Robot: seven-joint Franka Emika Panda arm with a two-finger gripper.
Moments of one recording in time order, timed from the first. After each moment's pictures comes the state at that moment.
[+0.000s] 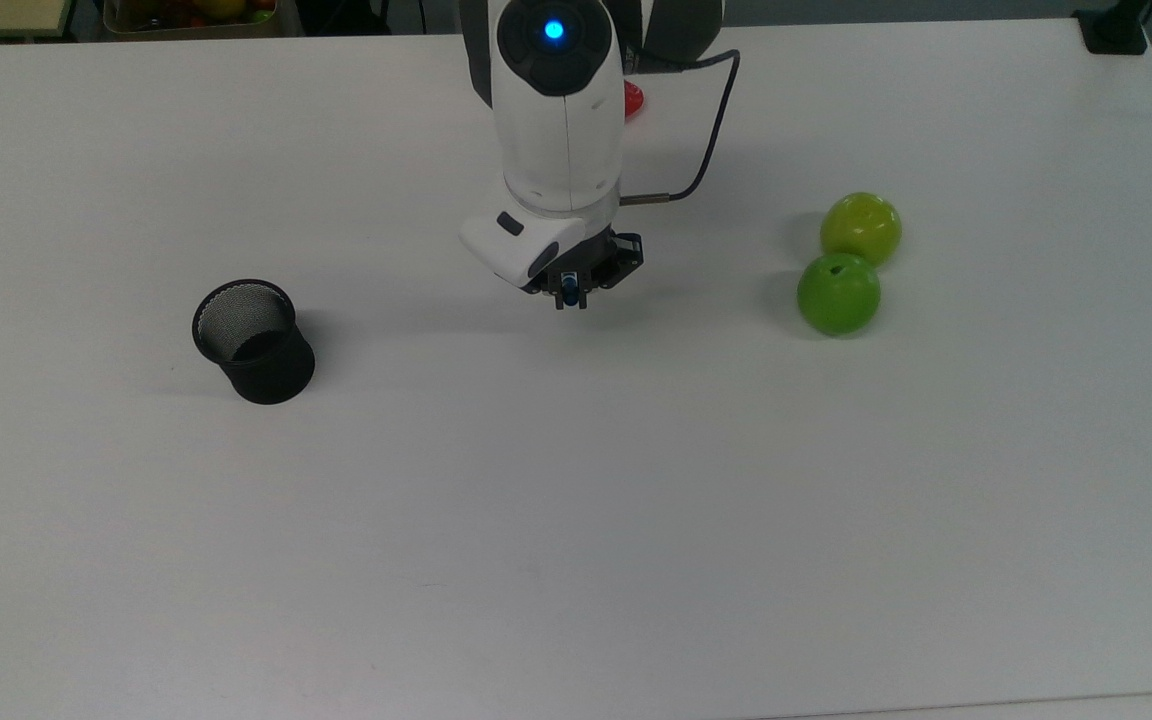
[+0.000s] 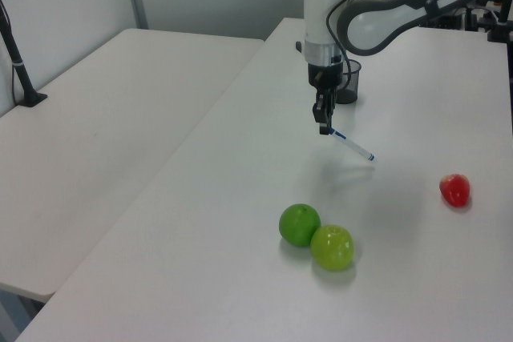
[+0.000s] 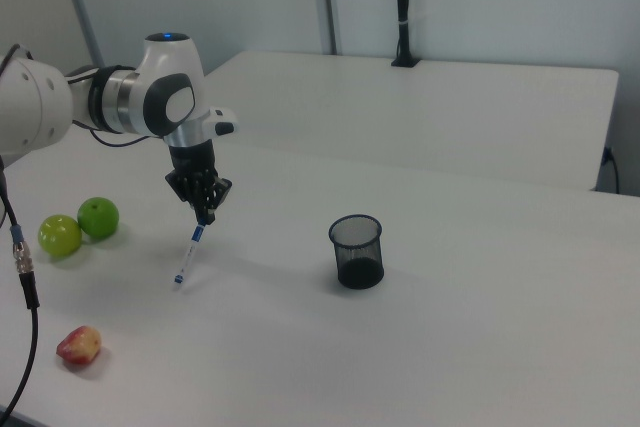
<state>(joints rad) 0.08 0.46 0.14 -1.56 -0.03 2.00 0.09</state>
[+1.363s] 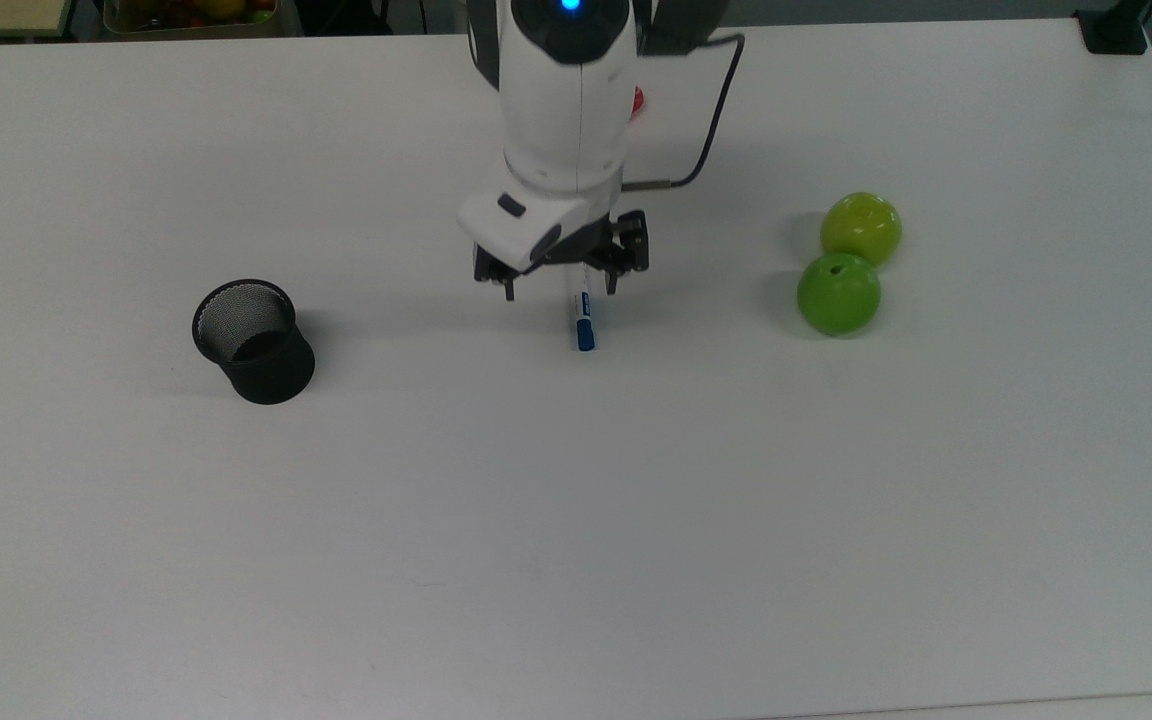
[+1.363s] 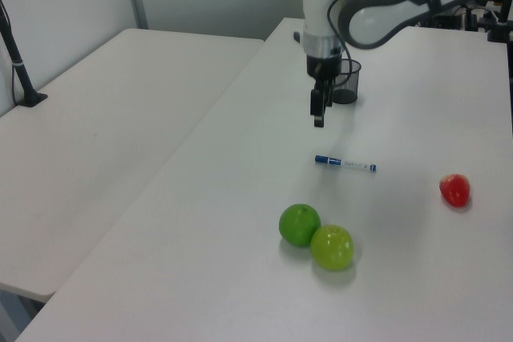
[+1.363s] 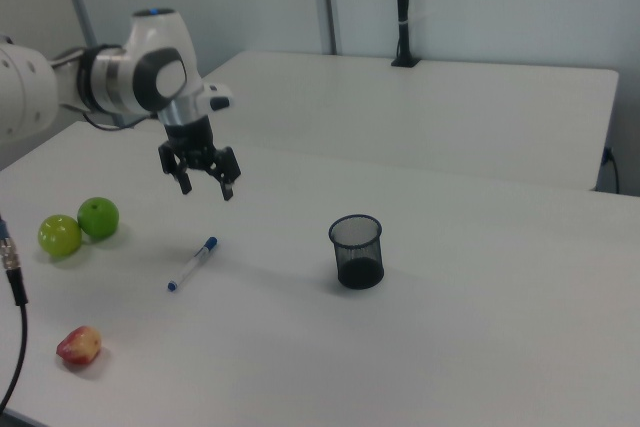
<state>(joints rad) 0.08 0.42 0.14 -1.53 -0.10 1.95 0.09</state>
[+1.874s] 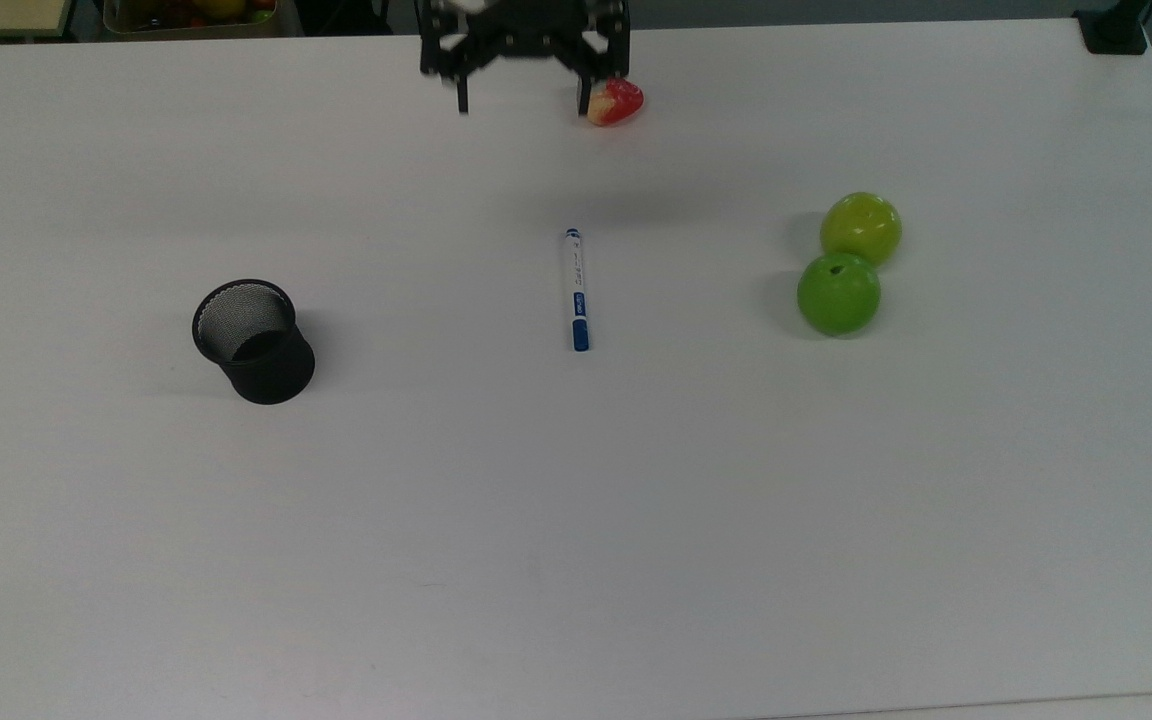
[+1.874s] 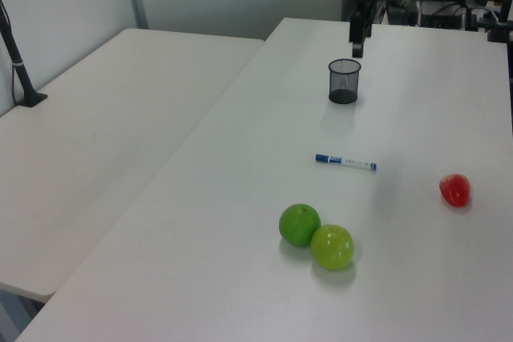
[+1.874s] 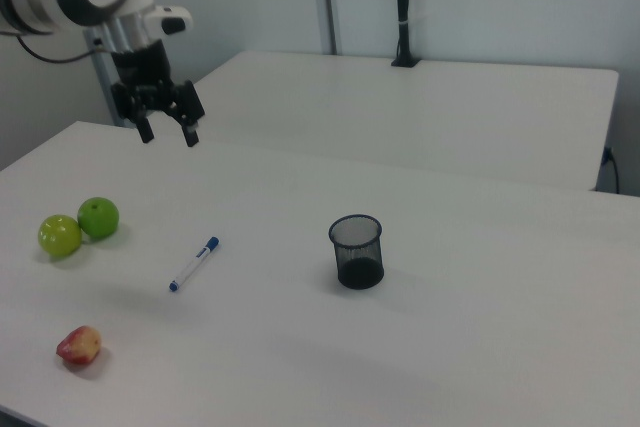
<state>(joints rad) 0.08 0.14 0.12 -1.52 -0.10 1.66 0.09</state>
